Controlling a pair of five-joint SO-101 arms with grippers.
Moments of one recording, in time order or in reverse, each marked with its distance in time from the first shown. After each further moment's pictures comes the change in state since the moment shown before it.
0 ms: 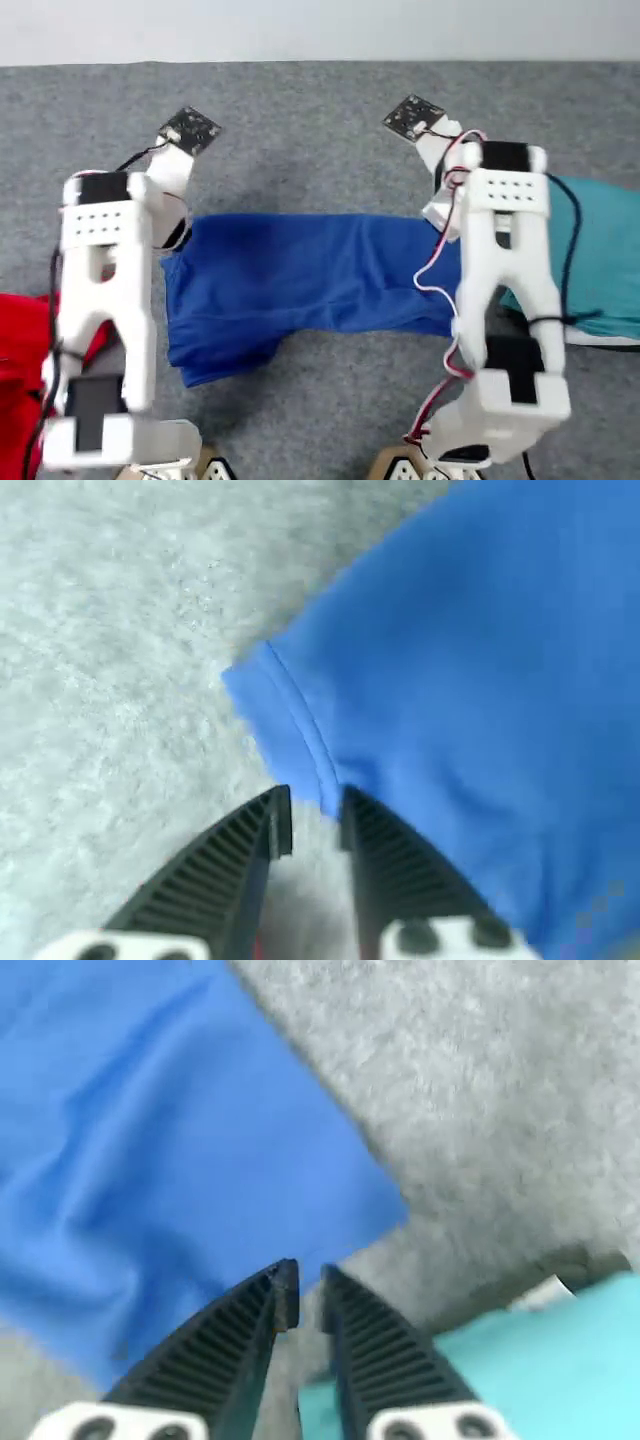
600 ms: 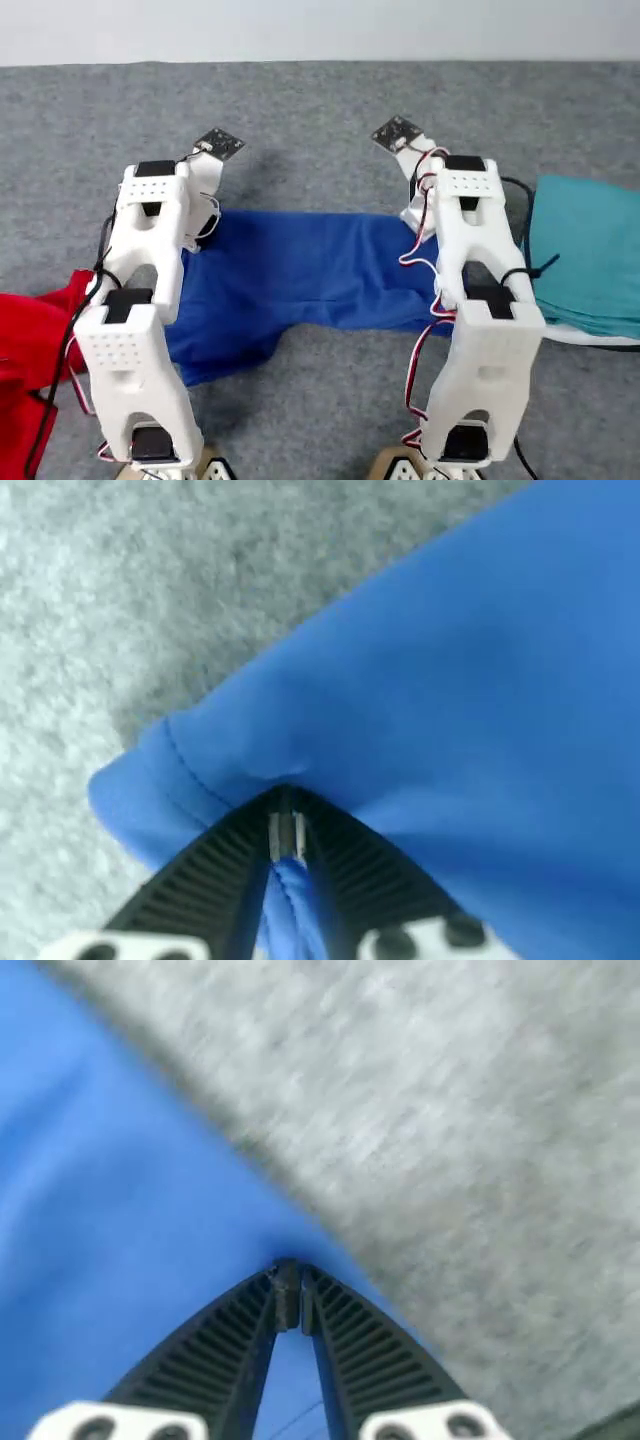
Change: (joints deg) left arm 2.2 34.3 -19.3 -3.7 3.1; right arm -1.2 25.0 -8.4 -14.8 -4.1
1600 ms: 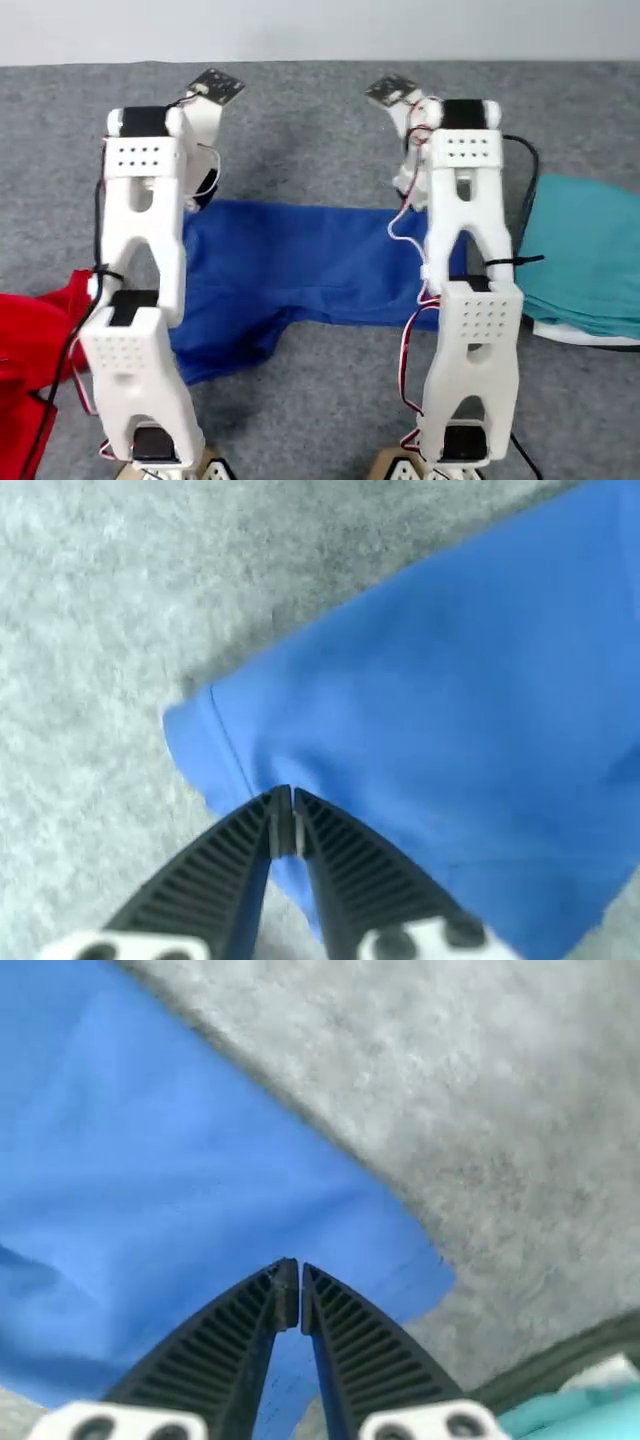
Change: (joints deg) left arm 2.2 -3.6 -24.6 25.8 5.0; right arm -1.7 11.8 -42.3 38.7 -6.4
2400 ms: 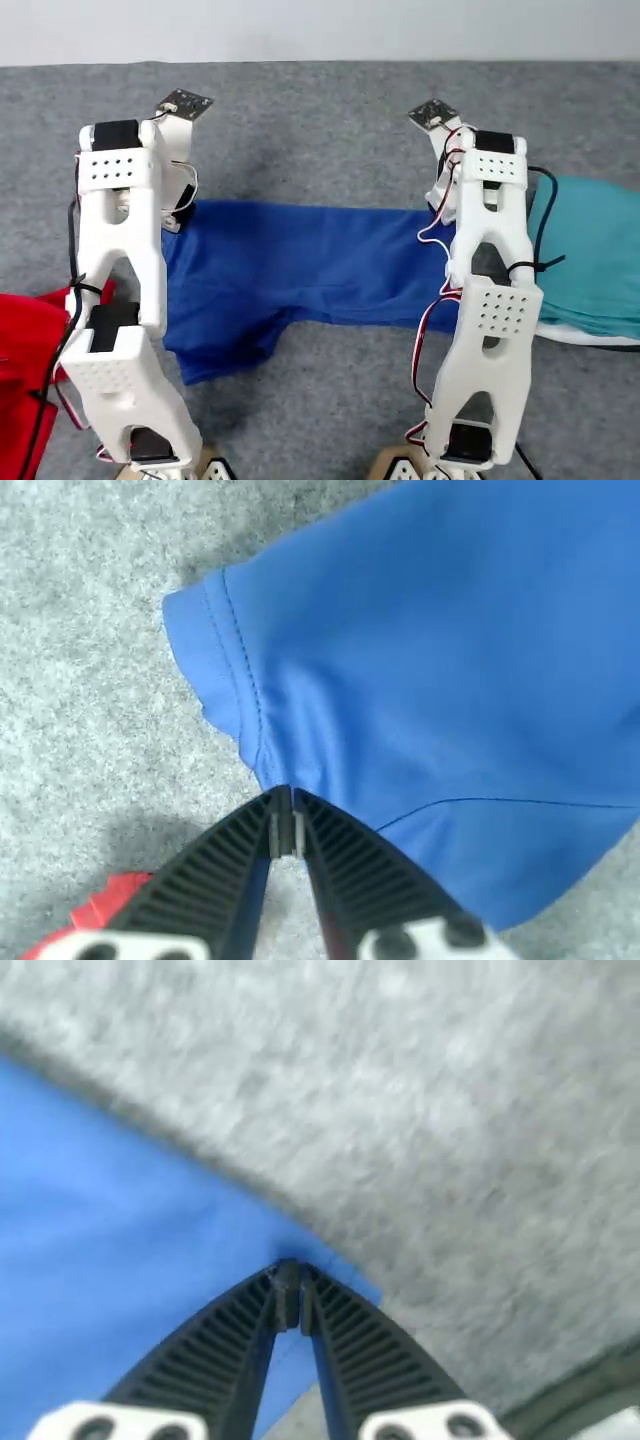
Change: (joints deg) left arm -4.1 -6.9 11.1 0.0 2.5; right arm 7.4 5.2 11.9 -22.2 3.4
